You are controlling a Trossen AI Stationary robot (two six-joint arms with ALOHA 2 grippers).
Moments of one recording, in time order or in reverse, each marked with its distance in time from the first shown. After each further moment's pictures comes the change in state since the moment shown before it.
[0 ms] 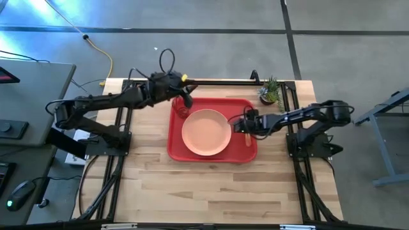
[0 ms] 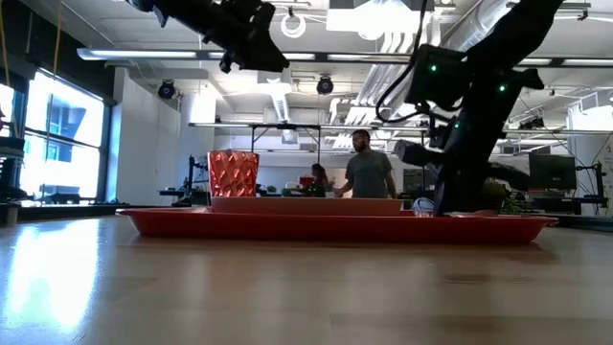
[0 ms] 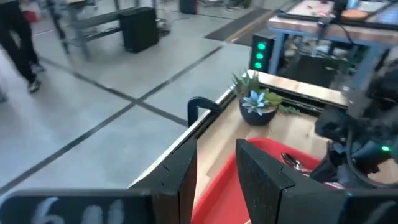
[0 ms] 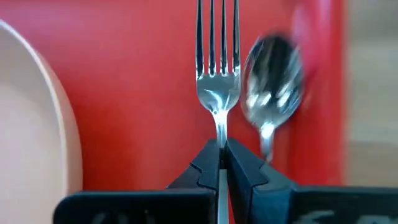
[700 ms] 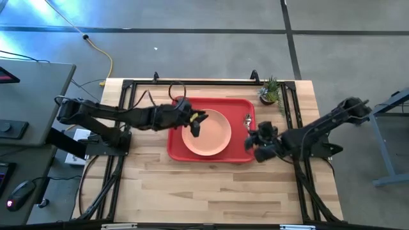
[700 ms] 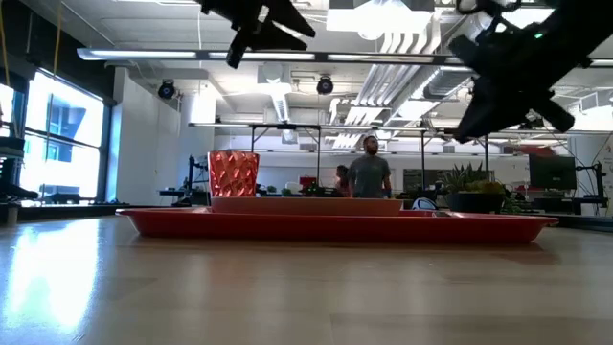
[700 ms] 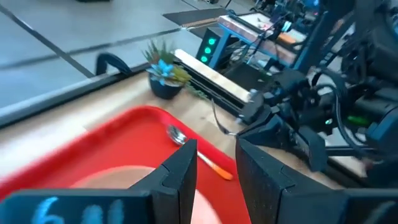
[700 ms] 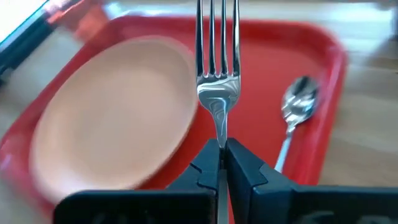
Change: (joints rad) left arm -0.382 0.061 0.000 0.018 -0.168 -0.475; right arm 0.489 -0.307 0.000 -0.238 0.416 0.110
